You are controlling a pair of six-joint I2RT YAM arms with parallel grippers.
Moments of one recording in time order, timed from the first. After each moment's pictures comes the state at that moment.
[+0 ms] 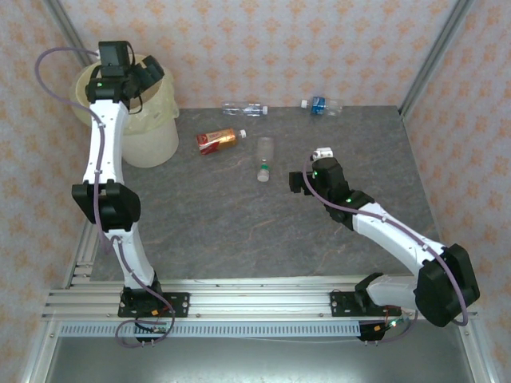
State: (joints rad) left arm 0.15 2.00 2.32 -0.88 -0.05 -0.54; right arm 0.53 1.22 0.81 -0.20 0.27 0.27
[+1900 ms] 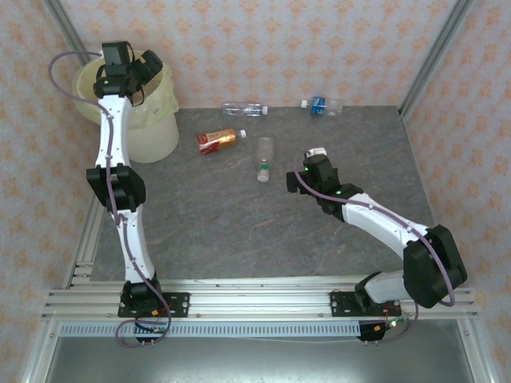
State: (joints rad) left arm 0.19 2.30 2.56 -0.79 0.08 -0.62; right arm 0.53 1.35 0.86 -0.23 0.30 0.28
